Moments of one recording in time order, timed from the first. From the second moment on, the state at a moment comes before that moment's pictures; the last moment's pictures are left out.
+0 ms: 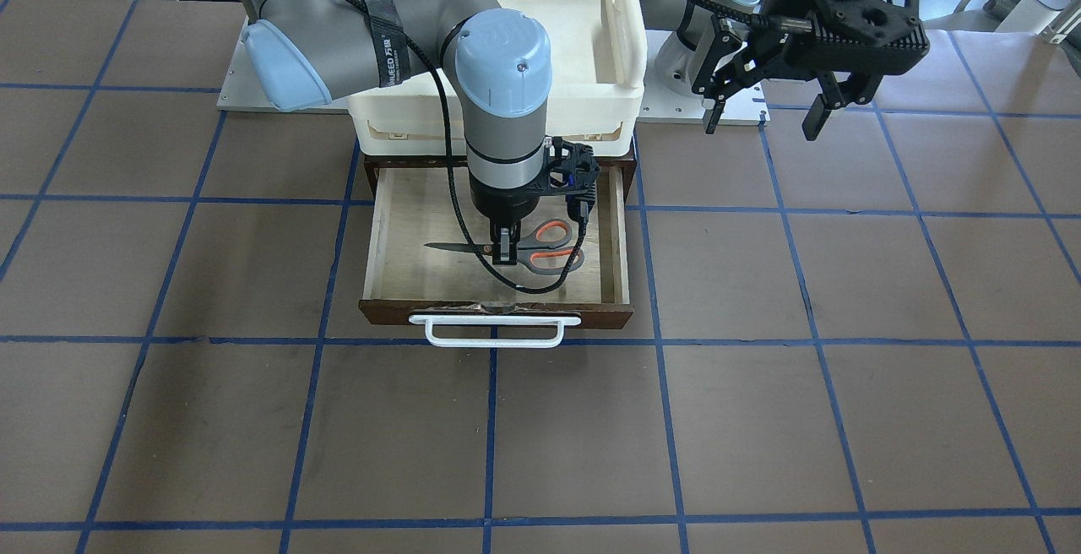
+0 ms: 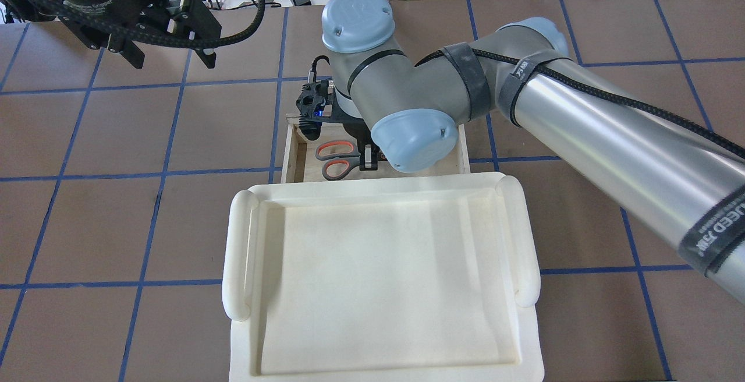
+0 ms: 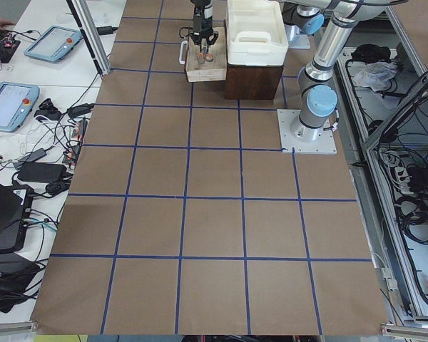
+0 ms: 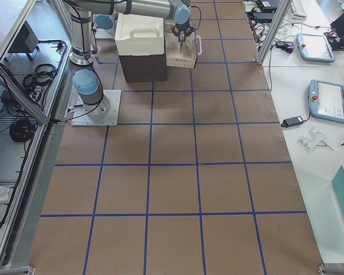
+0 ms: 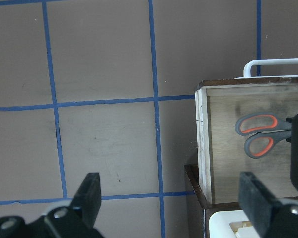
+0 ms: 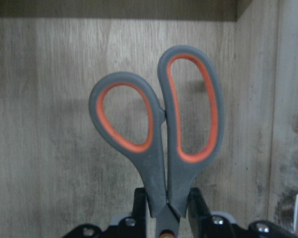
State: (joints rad) left arm -1.58 -1.55 -1.43 -1.62 1.58 0.04; right arm 2.02 -1.24 1.59 -1.95 -1.56 -1.10
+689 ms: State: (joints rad) left arm -1.58 -1.55 -1.44 -1.62 1.57 0.04; right arm 2.01 -1.25 1.59 -1.95 -1.56 -1.05
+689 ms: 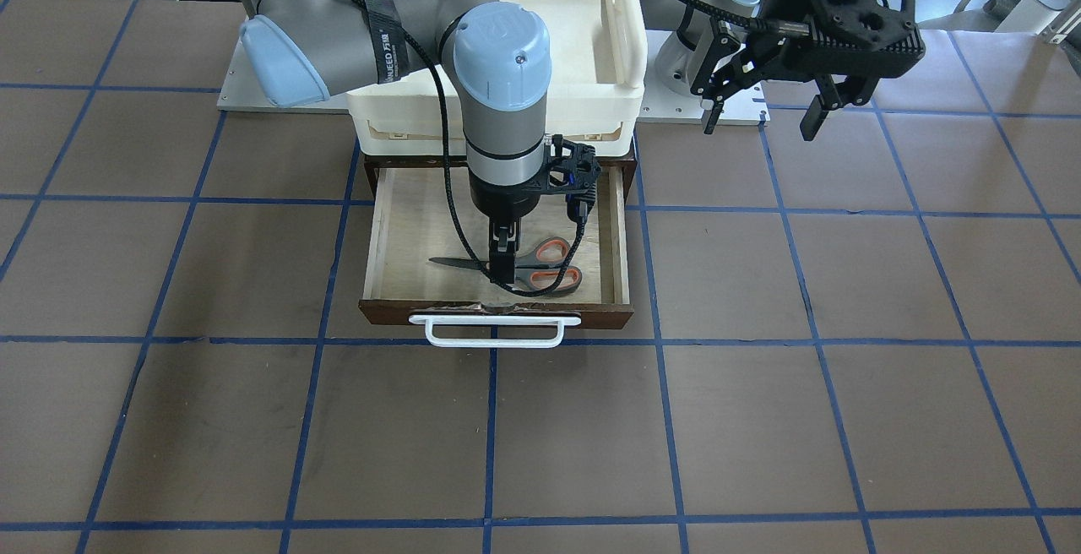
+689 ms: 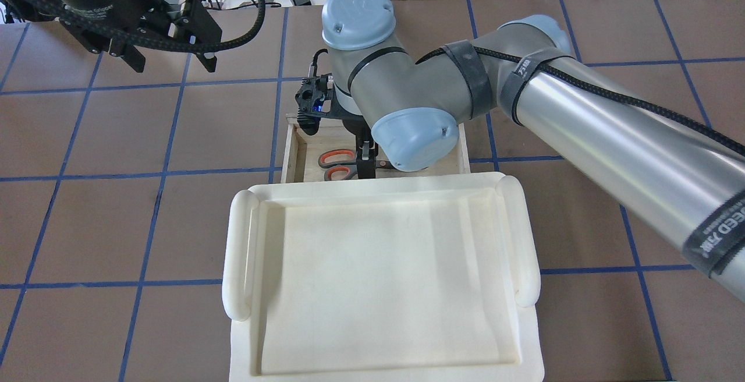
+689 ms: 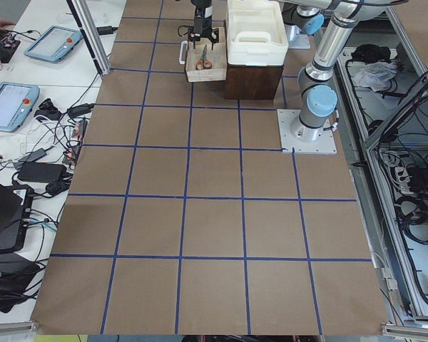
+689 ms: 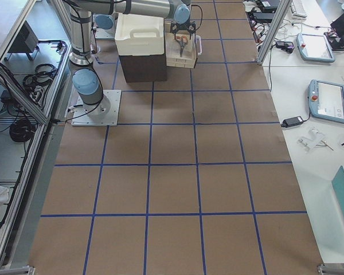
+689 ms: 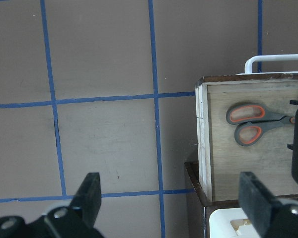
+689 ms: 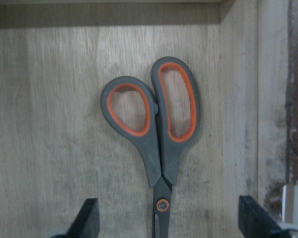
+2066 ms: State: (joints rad) left arm -1.62 -1.74 -1.33 -1.49 1.57 0.03; right arm 1.75 -1.57 1.59 -1.69 -1.59 -0.15
